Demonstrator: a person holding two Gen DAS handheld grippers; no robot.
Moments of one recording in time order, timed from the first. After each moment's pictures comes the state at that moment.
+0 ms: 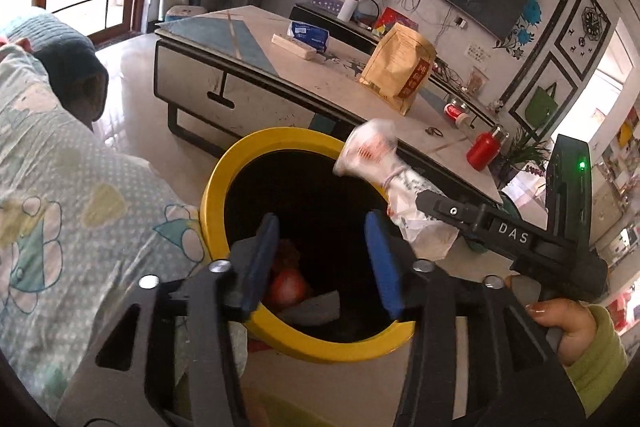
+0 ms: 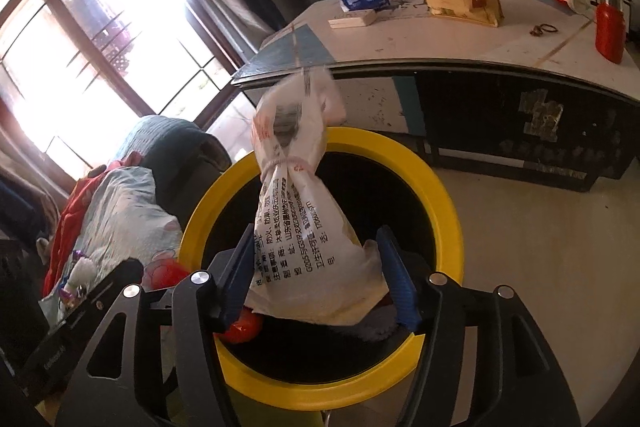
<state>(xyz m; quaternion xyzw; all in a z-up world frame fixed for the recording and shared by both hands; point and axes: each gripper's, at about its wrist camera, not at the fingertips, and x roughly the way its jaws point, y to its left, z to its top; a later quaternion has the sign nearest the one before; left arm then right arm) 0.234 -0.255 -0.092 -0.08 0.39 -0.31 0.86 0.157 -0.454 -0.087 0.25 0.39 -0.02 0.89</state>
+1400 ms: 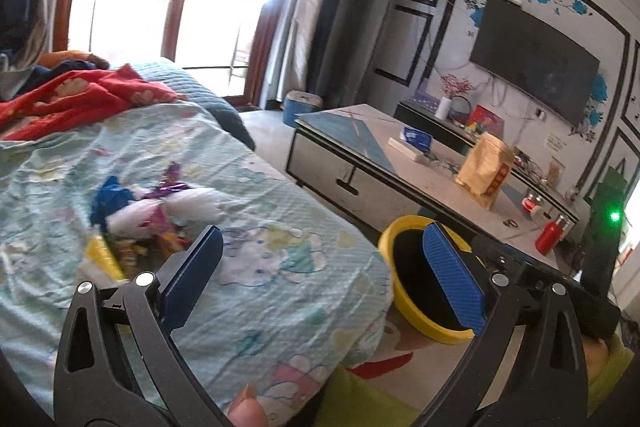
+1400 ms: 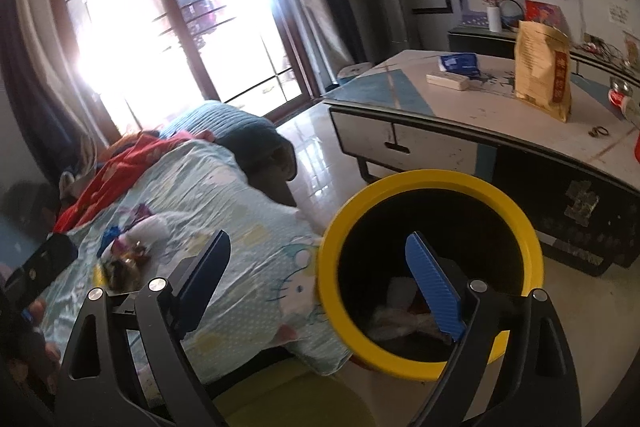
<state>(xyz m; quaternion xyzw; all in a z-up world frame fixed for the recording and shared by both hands) 0.126 -0.081 -0.003 -0.11 0.26 -0.10 0.95 0.122 -0.307 -0.009 0.12 0.31 0.08 0.94</state>
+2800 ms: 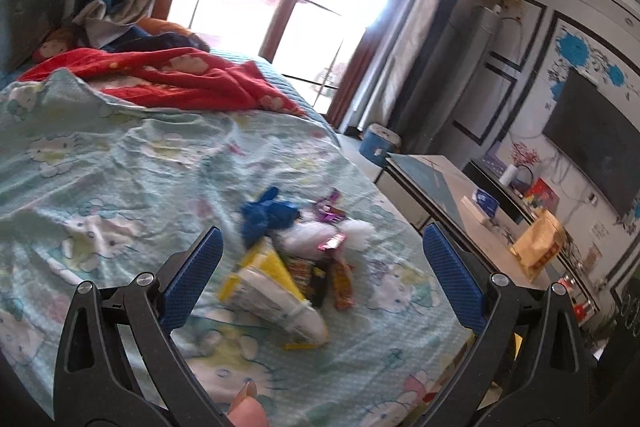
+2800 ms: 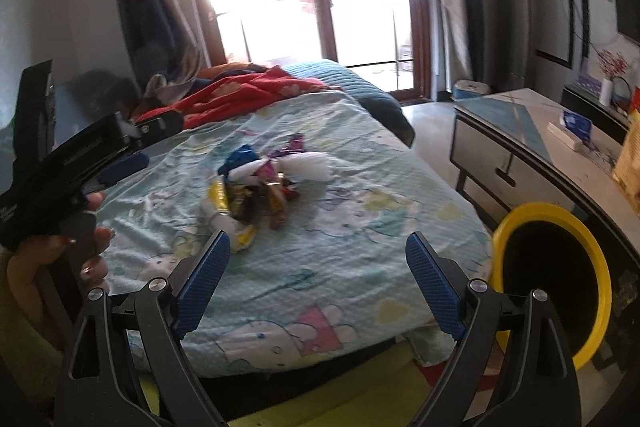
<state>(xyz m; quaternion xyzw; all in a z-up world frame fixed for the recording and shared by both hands) 0.102 0.072 -0.004 -0.21 0.24 0.04 0.95 0.078 -0.134 0.008 -0.02 0.31 0.27 0.91</state>
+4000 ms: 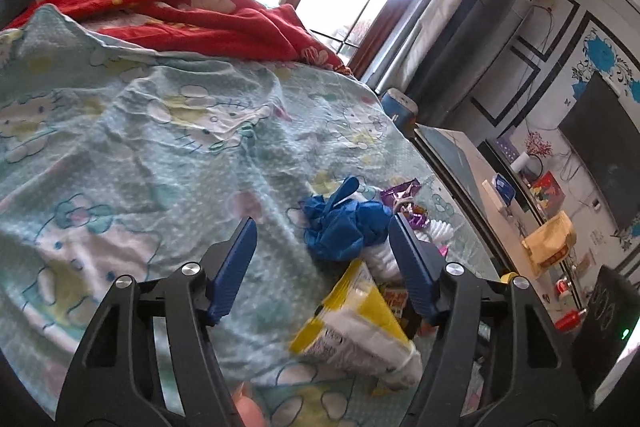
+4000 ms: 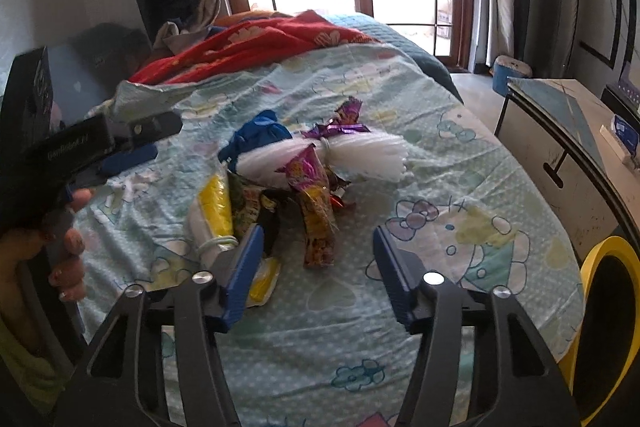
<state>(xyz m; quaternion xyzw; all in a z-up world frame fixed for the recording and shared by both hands) 0.172 0.145 -0.057 -0.25 0.32 0.02 0.91 0.167 -0.038 -0.048 -0.06 0.38 0.30 0.87</state>
